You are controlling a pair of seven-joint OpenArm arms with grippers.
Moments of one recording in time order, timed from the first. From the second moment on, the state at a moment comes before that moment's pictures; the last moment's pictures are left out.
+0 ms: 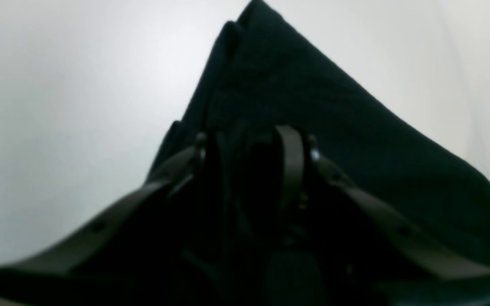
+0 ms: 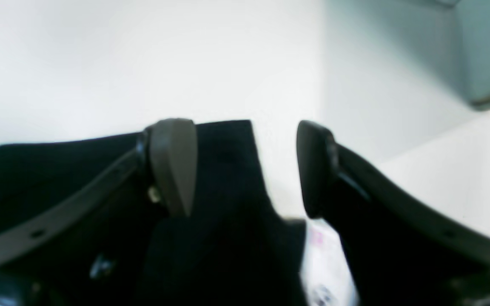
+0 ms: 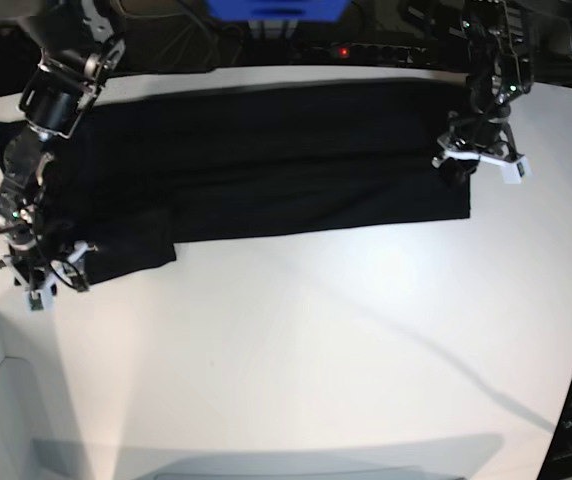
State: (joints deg) left arm 27.1 -14.7 -18.5 94.8 -48.3 0.5 29.5; right arm 13.1 11.0 30.8 69.4 -5.4 39.7 -28.9
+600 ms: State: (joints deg) left arm 27.7 -14.6 -18.6 94.9 -48.3 0.5 29.1; right arm 16.7 13.6 30.6 56.4 -4.7 39.6 -27.2
